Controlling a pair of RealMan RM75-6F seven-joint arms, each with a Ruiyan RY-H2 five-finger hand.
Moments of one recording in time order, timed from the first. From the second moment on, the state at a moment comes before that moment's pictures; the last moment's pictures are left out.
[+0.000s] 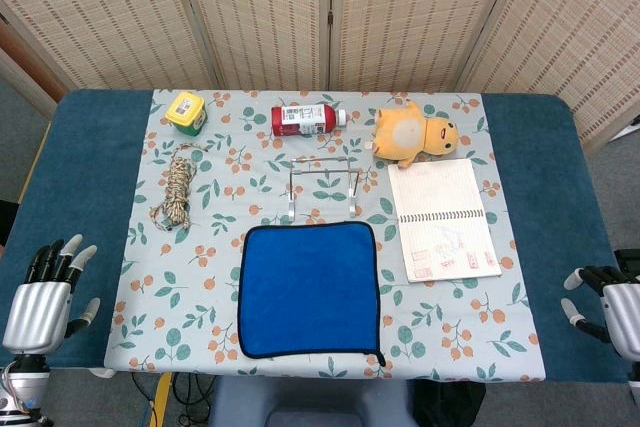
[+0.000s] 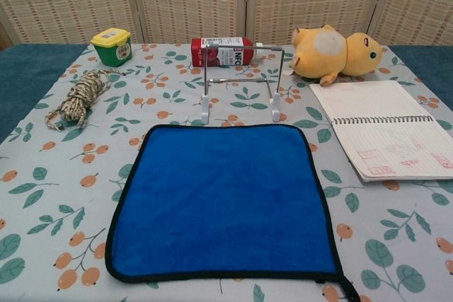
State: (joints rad) left arm -0.12 -1.15 -0.06 -1.79 1.45 1.50 0.35; right arm 0.01 -1.05 0.03 -1.56 -1.55 1.52 0.11
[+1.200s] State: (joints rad) left arm -0.24 -1.12 0.01 -1.66 1.76 1.39 0.14; right arm 0.07 -1.02 0.00 -1.63 -1.71 1.50 0.02
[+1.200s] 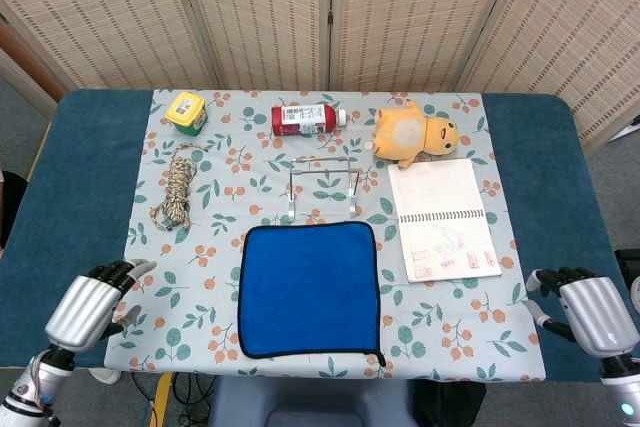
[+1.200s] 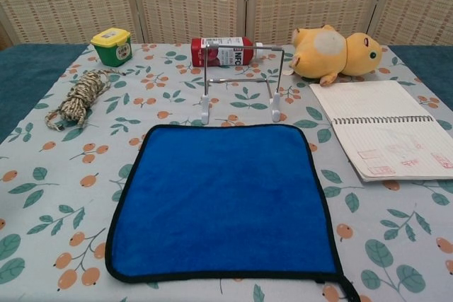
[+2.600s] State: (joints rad) left arm -0.59 -1.44 0.14 -1.43 2.00 1.06 0.13; right arm 0.29 -1.15 -0.11 -1.67 -1.86 1.20 -0.09
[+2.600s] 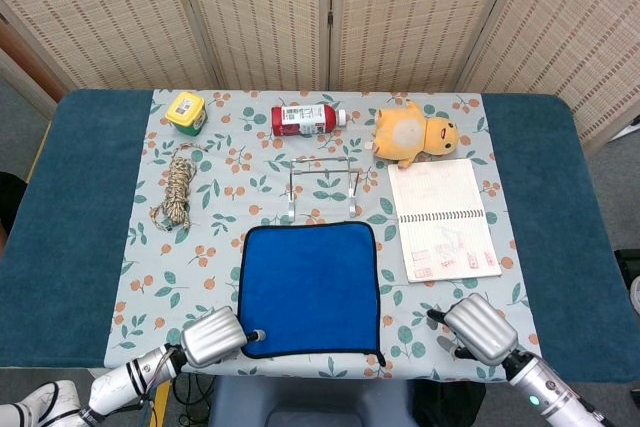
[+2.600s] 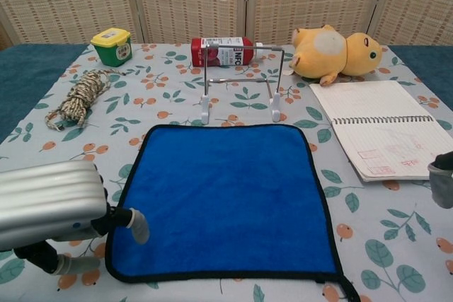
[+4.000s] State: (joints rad) left arm -0.65 -1.52 0.19 -1.35 1.92 1.10 0.06; right arm 0.36 -1.28 -0.14 -1.60 -1.88 1.17 -0.09
